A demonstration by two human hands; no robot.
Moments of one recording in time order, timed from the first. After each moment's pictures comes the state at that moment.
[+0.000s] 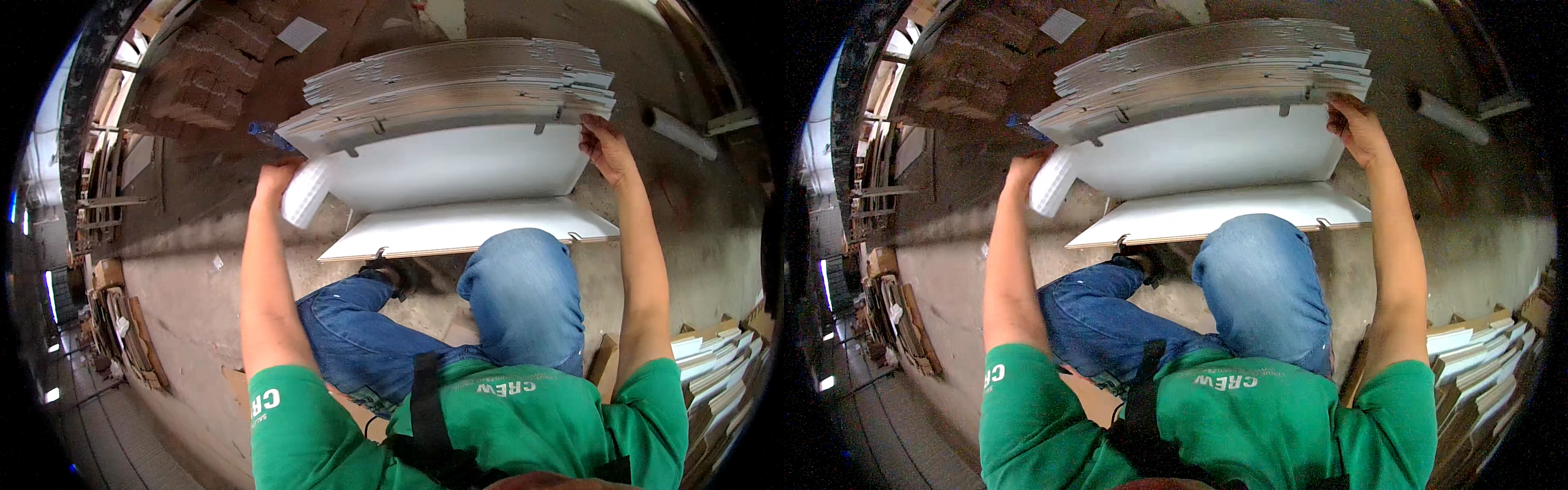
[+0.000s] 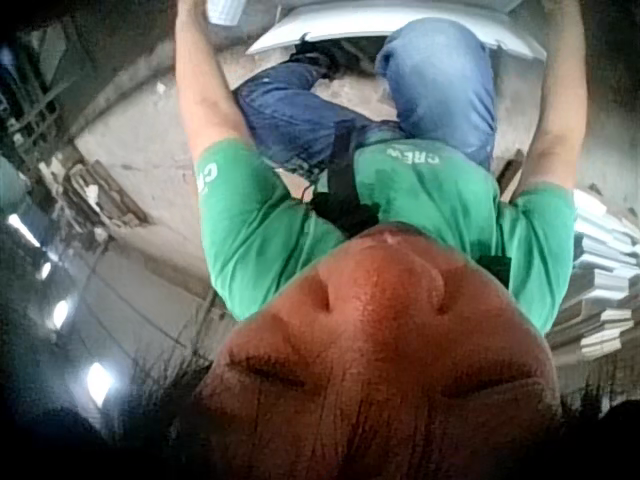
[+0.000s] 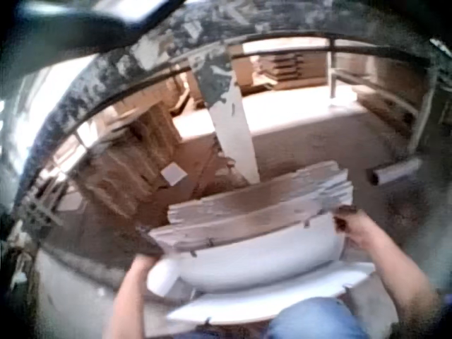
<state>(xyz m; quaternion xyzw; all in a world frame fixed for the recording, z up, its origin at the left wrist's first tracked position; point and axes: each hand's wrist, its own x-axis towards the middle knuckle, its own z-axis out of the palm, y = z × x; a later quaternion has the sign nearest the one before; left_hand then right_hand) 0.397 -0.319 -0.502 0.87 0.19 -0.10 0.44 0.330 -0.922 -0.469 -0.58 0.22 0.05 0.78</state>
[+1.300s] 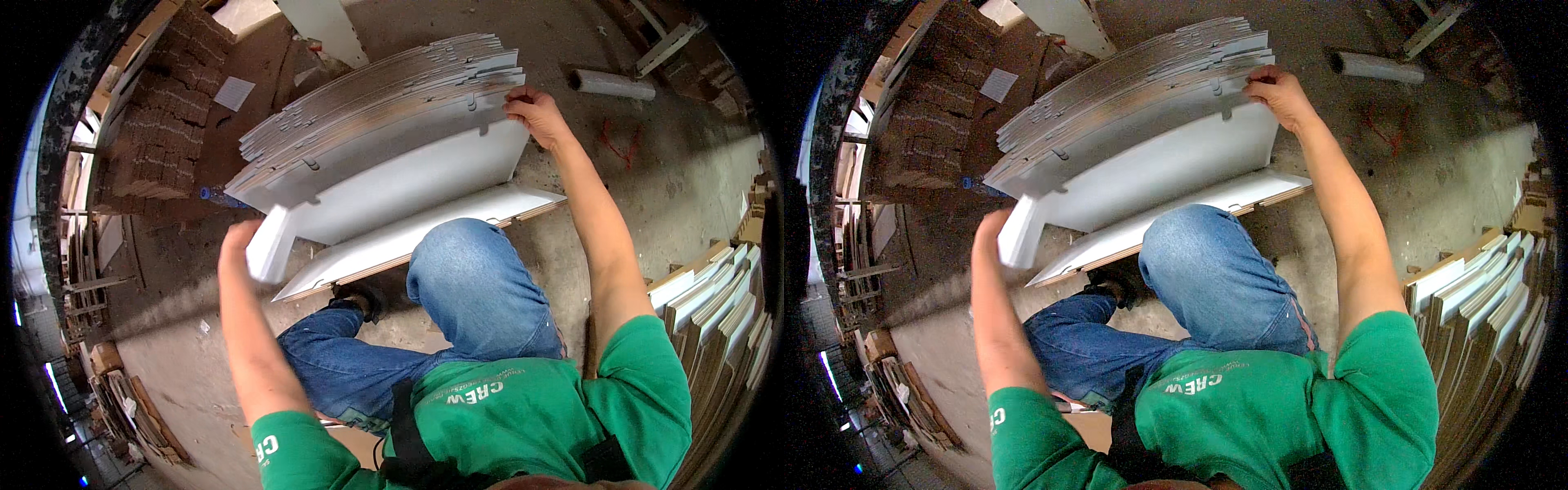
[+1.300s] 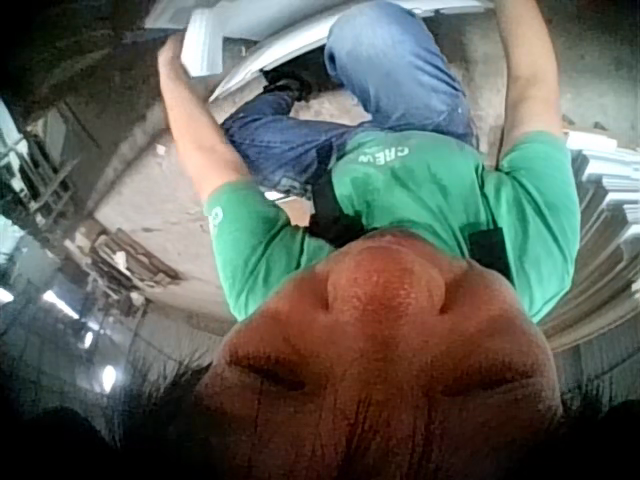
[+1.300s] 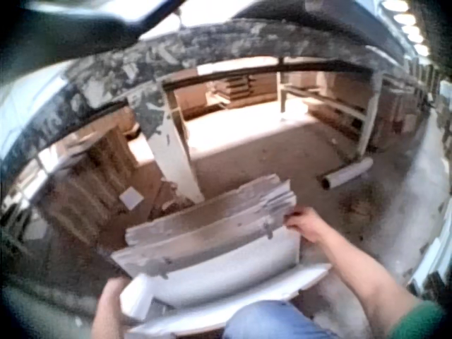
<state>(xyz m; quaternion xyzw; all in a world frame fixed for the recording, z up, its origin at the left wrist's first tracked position) 0.382 -0.329 -0.484 0.76 0.30 -0.30 0.49 0.333 -0.931 -0.456 -0.65 0.13 -0.03 0.75</state>
